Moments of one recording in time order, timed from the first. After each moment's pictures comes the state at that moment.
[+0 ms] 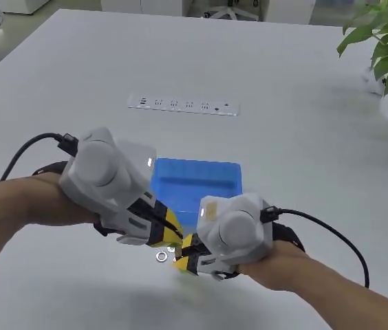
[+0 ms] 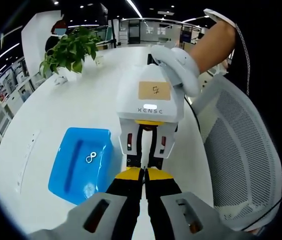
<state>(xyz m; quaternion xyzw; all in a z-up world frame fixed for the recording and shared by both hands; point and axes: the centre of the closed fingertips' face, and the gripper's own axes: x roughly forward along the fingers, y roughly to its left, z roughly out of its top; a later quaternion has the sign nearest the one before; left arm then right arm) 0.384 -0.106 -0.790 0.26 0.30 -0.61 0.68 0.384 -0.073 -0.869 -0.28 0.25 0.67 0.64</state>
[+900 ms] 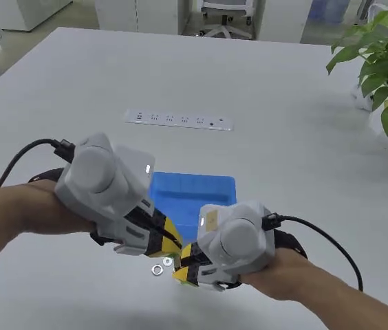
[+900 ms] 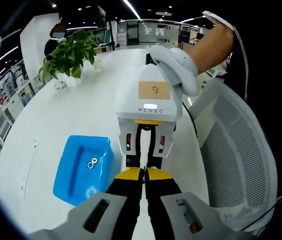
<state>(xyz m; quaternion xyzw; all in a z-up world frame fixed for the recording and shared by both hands) 0.381 -0.111 -0.770 0.26 0.29 -0.62 0.68 0.381 -0.079 -0.849 -0.30 0.24 0.67 0.64</state>
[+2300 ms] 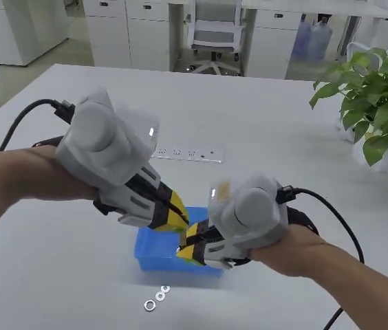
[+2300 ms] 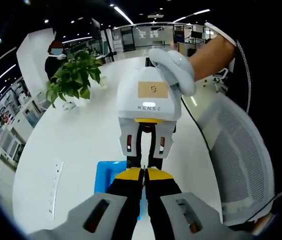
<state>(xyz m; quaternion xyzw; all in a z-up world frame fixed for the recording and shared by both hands) 0.431 -0.122 -0.697 0.30 0.23 -0.62 0.69 0.441 -0.088 -0.775 -0.31 0.20 0.64 0.67</state>
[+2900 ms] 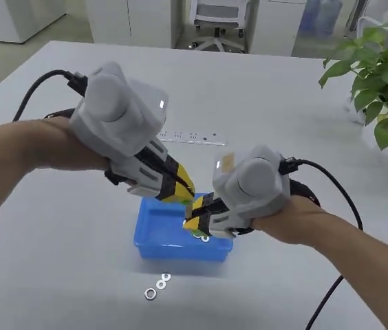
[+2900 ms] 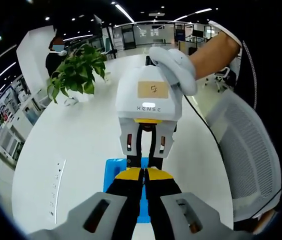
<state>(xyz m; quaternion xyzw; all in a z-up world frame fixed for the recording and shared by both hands) 0.468 -0.121 -0.717 0.30 0.24 -0.62 0.69 0.477 -0.087 -0.796 -0.31 0.22 0.64 0.67</state>
